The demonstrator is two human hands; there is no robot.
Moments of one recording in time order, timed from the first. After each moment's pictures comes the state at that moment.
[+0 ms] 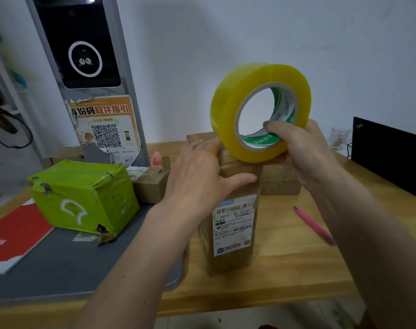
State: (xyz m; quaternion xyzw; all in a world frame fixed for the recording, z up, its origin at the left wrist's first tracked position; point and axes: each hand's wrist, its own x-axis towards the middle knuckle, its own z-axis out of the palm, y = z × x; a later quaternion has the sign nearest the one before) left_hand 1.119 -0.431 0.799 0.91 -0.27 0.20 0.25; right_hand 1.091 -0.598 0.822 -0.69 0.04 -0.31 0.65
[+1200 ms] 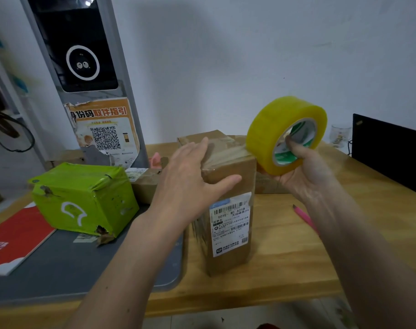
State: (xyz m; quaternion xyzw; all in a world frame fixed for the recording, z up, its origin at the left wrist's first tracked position) left_hand 1.120 -0.420 0.788 0.90 -0.26 0.18 0.28; right_hand 1.107 -0.634 0.774 -0.41 0.03 -0.17 0.90
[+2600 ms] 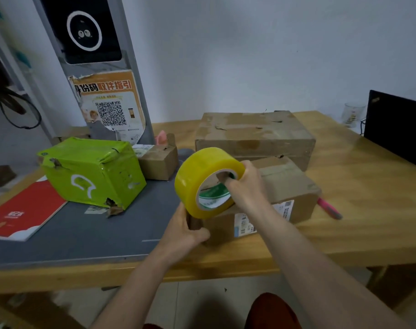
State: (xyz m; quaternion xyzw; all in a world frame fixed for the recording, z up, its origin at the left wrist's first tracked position) left_hand 1.127 -0.378 0.633 0.78 -0.19 -0.09 0.59; right_hand 1.114 -0.539 0.705 -0.80 0.11 -0.16 0.56
